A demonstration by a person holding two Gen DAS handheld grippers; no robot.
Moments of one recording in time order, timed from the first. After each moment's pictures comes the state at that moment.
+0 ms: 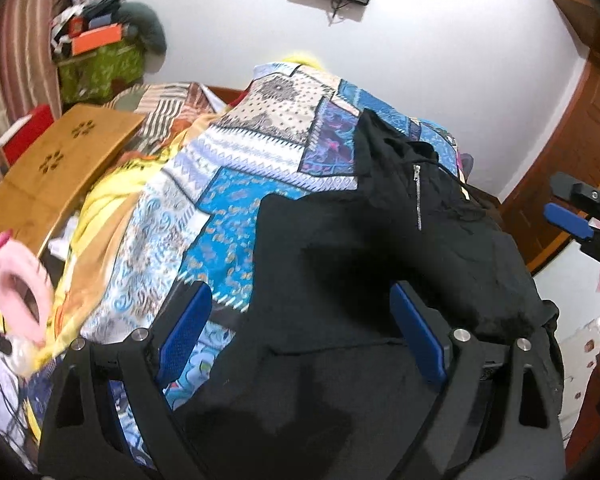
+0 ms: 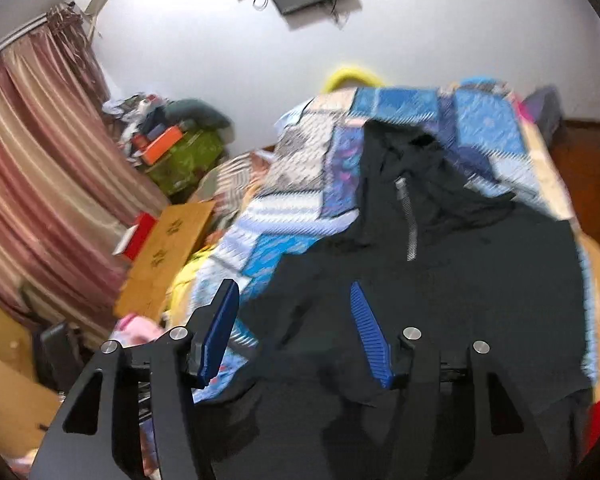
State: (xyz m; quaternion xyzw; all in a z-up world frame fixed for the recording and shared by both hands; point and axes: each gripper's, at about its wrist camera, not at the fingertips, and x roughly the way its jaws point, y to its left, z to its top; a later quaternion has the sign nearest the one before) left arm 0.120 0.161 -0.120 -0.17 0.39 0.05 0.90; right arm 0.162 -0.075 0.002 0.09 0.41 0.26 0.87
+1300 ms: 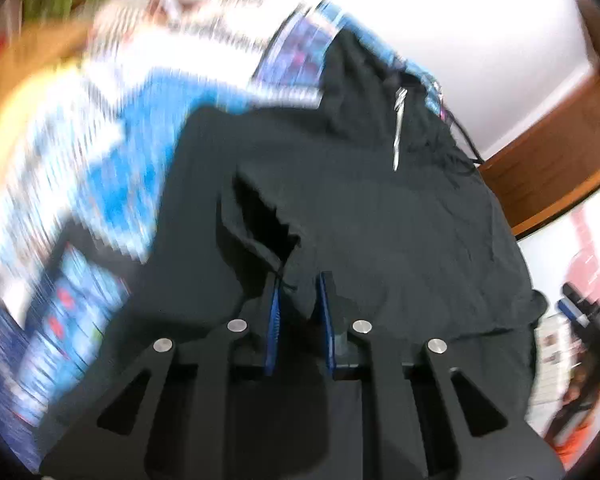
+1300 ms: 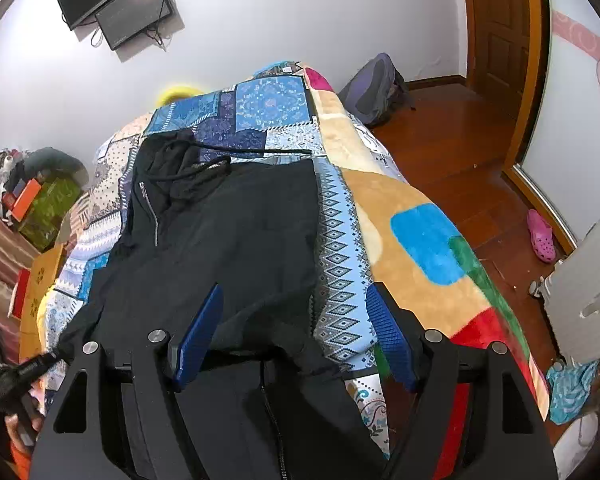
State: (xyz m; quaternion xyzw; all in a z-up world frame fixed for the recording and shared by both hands) left arm 0.185 0.112 -0.184 -0.21 0.47 -0.02 0.86; right arm 0.145 -0.272 -0.047 0.12 0.44 0.02 0.89
